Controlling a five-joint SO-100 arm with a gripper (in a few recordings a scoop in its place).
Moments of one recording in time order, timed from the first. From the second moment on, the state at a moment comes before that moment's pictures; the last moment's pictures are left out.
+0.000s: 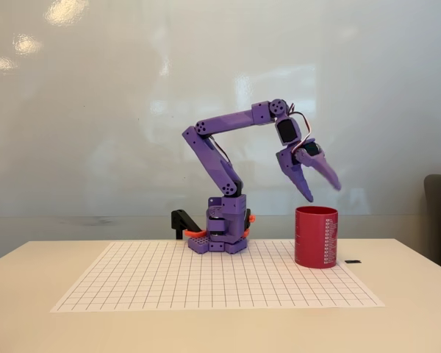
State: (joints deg) arm -75.9 129.6 117.7 78.8 27.7
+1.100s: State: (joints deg) arm -11.0 137.3 118.6 53.5 10.6
